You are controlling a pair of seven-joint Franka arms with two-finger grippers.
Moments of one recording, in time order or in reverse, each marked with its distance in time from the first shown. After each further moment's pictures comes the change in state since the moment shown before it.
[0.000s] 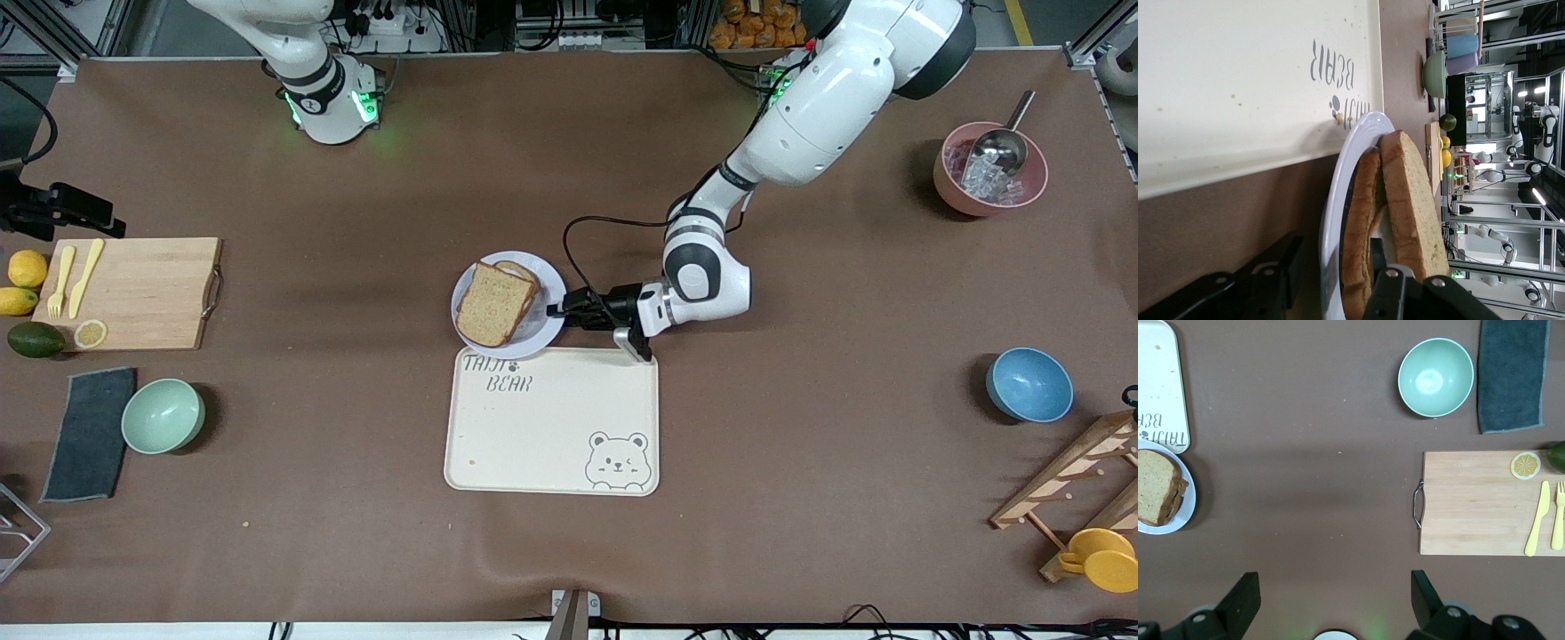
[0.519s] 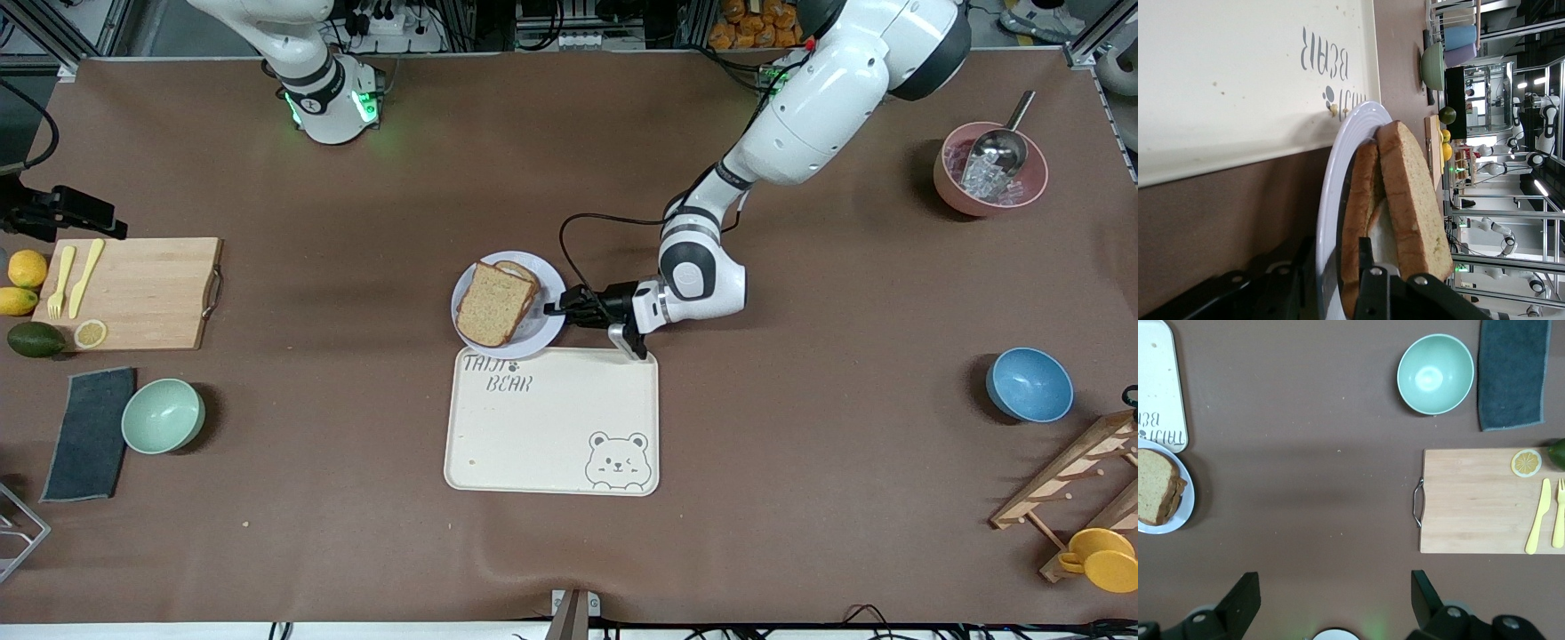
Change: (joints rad) left arm -0.010 0.005 0.001 0.004 0.000 0.001 0.027; right arm -0.001 0.003 -0.004 0.004 0.000 0.003 0.001
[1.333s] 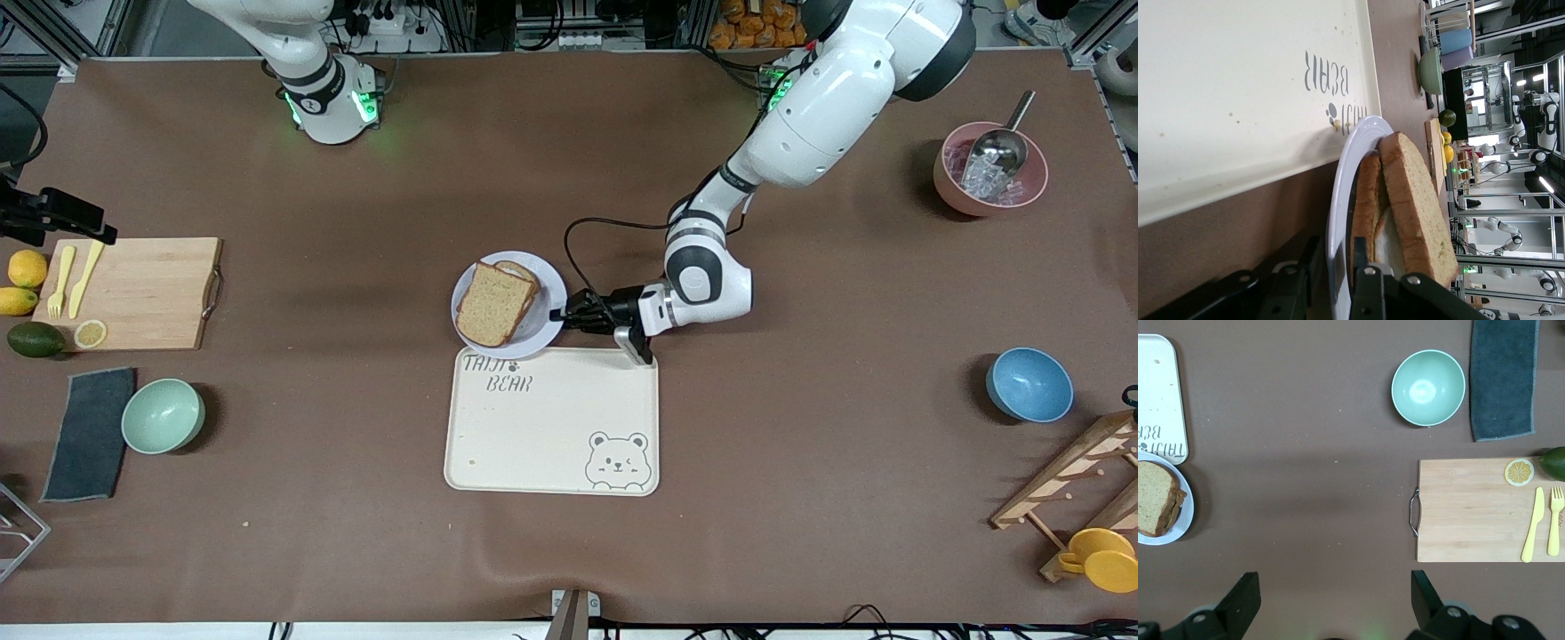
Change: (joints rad) left arm 0.017 0.000 0.003 0.001 0.000 0.000 0.052; right arm -0.003 0.000 -0.004 0.006 0.000 0.019 0.000
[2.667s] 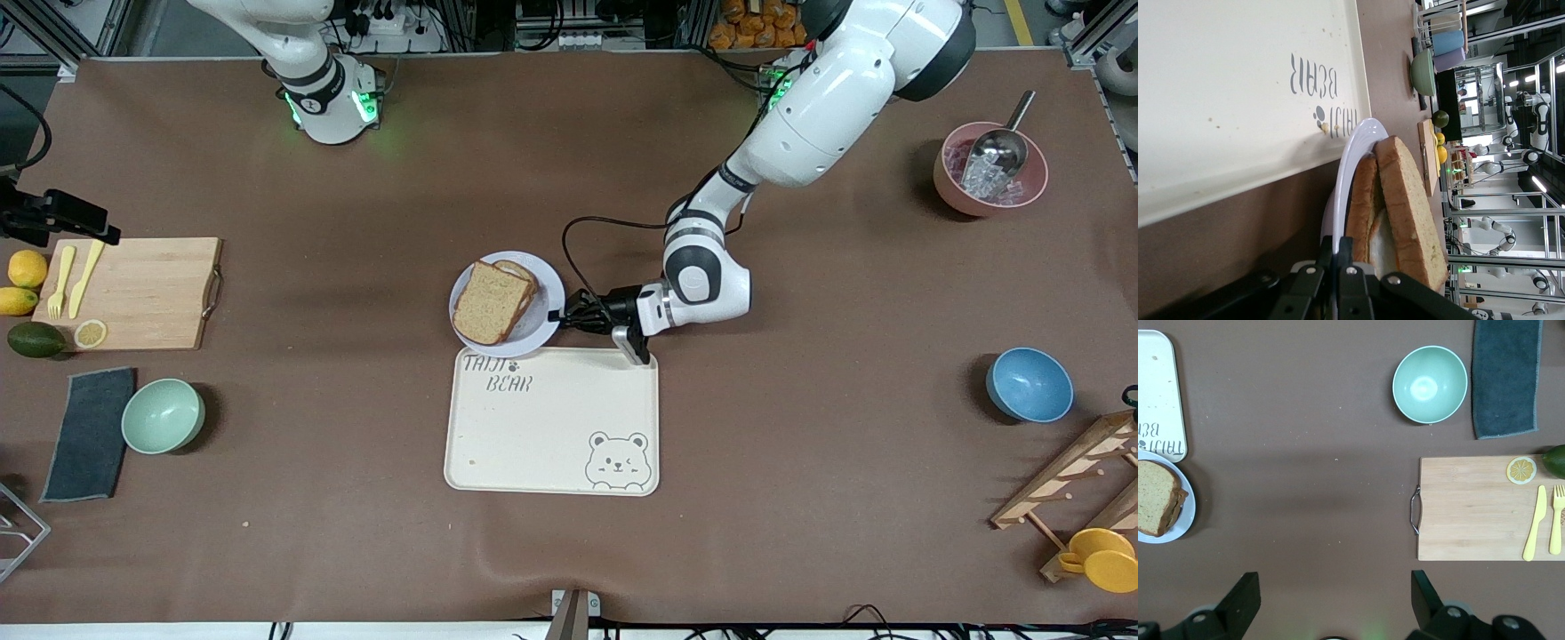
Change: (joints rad) left arm 0.001 -0.001 -0.006 0.008 -0.005 -0.011 0.002; right arm 0.000 0.002 0.001 -0.008 0.000 0.000 0.000
